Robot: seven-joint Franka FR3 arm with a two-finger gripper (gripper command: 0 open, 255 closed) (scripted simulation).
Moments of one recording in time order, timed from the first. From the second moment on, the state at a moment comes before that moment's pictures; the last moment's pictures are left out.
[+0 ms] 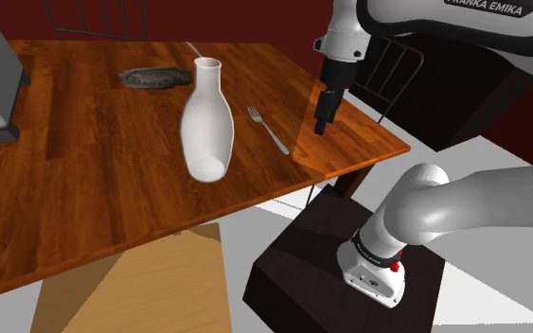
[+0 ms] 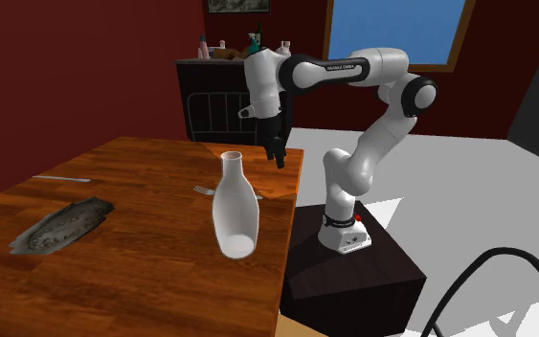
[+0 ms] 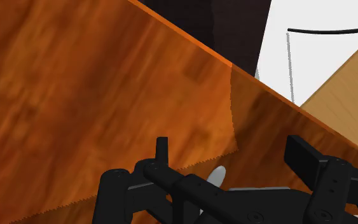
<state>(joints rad) 0.00 -0.77 0.02 -2.40 0.11 1.48 -0.17</state>
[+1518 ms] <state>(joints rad) 0.07 -0.17 0.39 -1.55 0.09 1.31 0.29</state>
